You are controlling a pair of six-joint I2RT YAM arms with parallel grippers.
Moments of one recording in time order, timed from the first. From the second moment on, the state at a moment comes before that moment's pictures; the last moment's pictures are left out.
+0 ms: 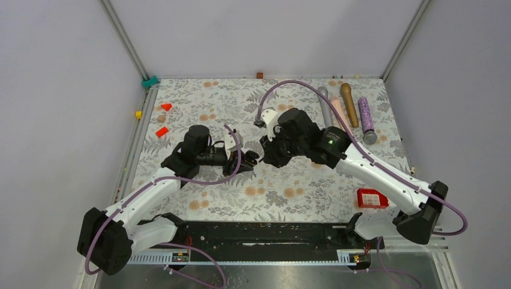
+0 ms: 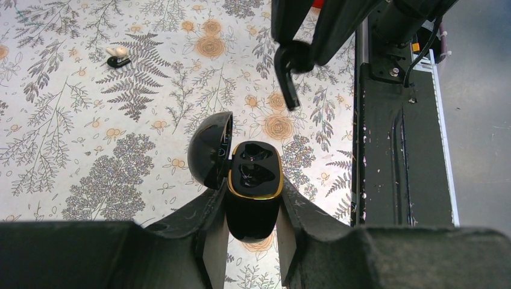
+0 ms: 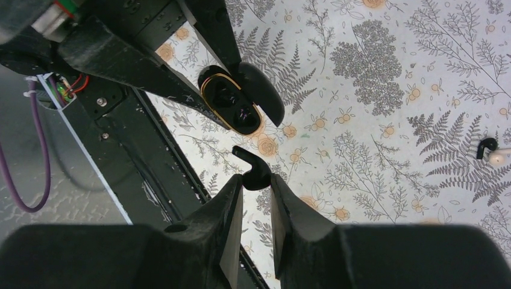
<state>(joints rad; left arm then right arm) -0.52 1.07 0.70 -0.08 0.88 0.26 0.91 1.33 1.38 -0.78 -0.16 0.06</state>
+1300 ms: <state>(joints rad) -0.52 1.07 0.70 -0.09 0.89 0.21 0.98 1.44 1.42 -0.78 0.00 0.06</state>
